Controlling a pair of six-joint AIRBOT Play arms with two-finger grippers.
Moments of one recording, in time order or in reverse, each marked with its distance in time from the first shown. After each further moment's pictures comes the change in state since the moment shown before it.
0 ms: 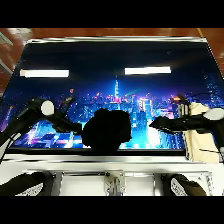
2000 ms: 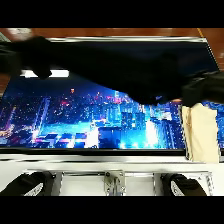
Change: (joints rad) left arm 0.023 0.330 0.707 0.097 0.201 0.125; right arm 0.229 0.221 0.743 -0.180 0.026 -0.005
